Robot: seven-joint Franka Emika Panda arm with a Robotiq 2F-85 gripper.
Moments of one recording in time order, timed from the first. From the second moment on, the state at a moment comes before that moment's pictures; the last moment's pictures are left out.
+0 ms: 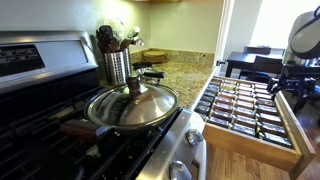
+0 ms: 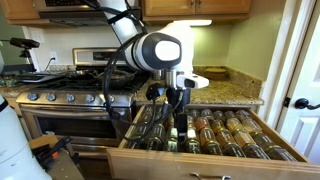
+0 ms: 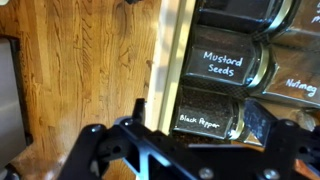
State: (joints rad) arm -0.20 0.11 -0.28 -2.54 -0.20 2.63 0.52
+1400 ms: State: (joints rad) arm -0.19 0.22 -0.33 -2.61 -0.08 2.89 0.51
